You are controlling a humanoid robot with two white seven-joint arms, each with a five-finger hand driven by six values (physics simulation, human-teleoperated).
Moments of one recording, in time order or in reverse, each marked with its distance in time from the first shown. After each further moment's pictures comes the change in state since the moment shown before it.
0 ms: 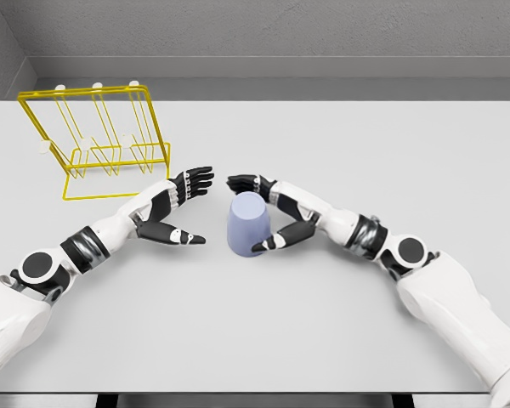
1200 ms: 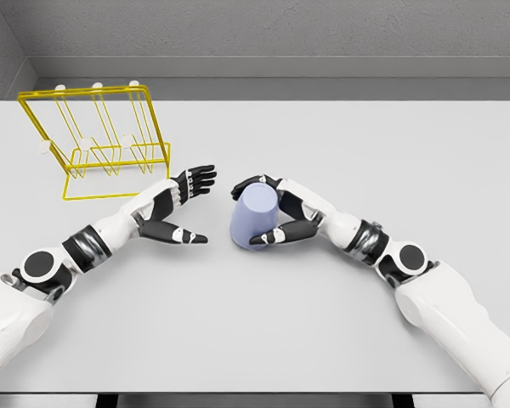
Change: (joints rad) left arm -0.002 -0.004 0.000 -0.011 0.000 0.003 0.002; right arm 0.034 0.008 -0.009 -0.020 -0.110 0.001 0.000
